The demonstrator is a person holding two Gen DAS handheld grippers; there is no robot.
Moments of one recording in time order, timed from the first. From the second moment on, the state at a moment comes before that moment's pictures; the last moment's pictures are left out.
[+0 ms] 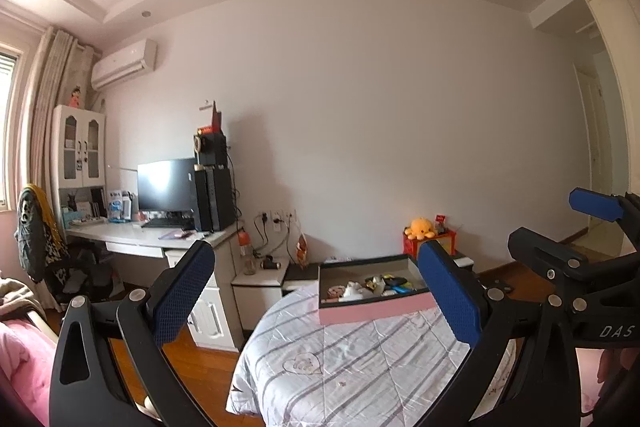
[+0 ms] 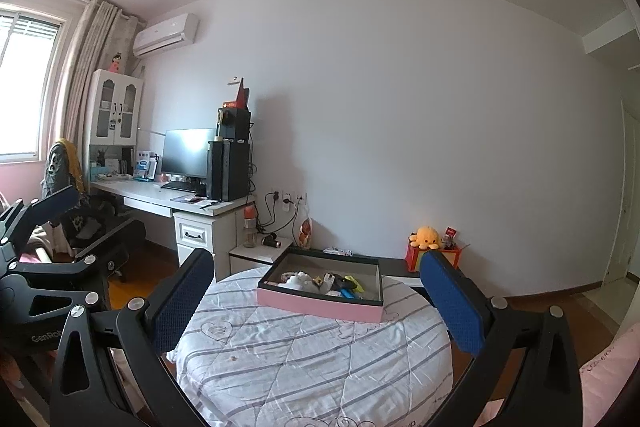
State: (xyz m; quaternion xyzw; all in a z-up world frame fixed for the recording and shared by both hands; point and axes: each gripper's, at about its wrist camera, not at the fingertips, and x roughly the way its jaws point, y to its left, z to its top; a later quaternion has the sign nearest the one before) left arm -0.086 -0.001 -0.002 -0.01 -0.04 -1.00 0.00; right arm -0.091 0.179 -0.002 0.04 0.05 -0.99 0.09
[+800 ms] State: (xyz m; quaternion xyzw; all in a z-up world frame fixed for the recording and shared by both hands) left arm -0.080 0.000 -0.014 -0.02 -0.04 -1.00 0.00; right arm -0.079 0.176 -0.011 0.03 0.05 -0.99 0.09
